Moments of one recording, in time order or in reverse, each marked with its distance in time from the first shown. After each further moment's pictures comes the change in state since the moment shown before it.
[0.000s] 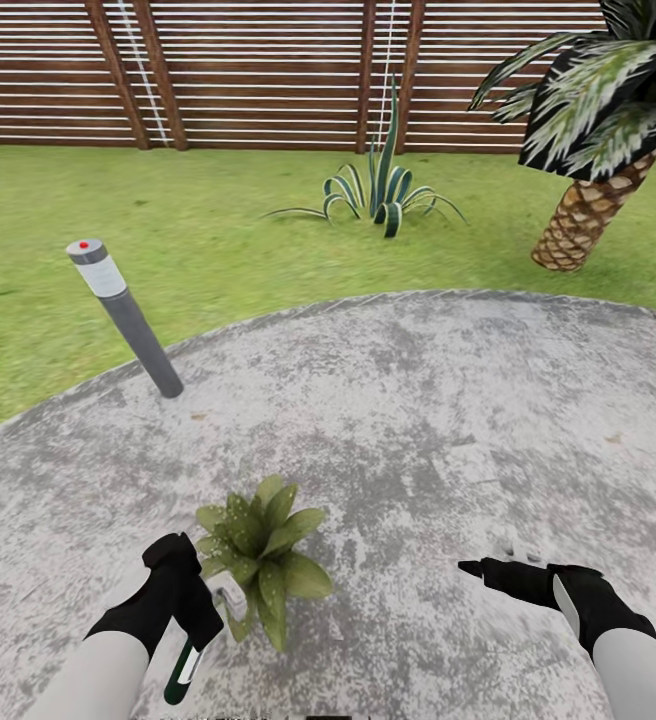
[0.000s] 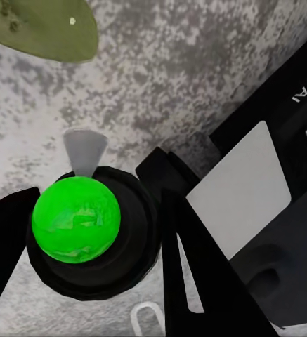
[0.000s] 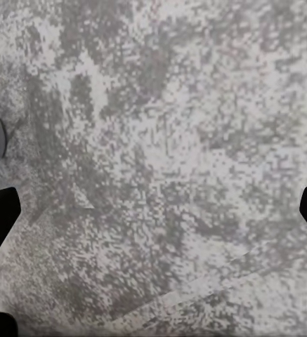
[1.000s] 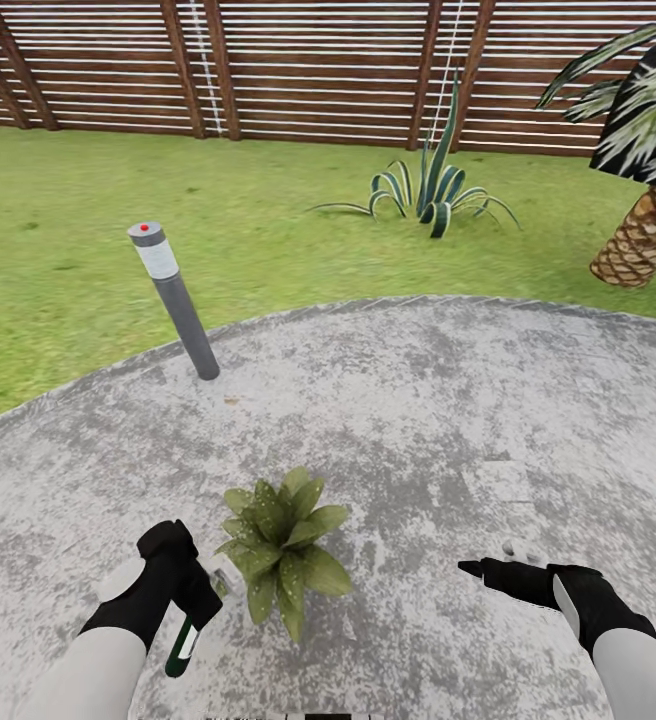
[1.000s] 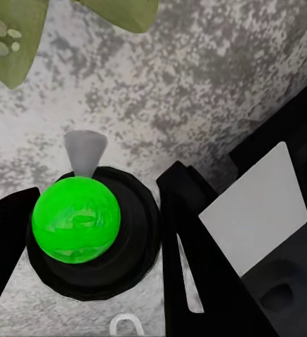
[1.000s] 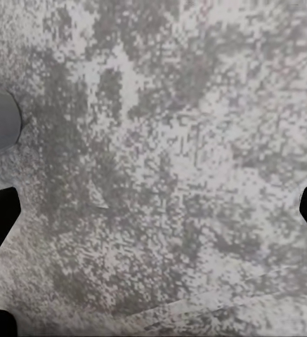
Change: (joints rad) left arm 0.000 0.000 0.001 -0.096 0.001 0.037 -0.002; right arm 0.000 0.000 0.000 -0.001 -0.001 0.001 0.000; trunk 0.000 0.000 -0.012
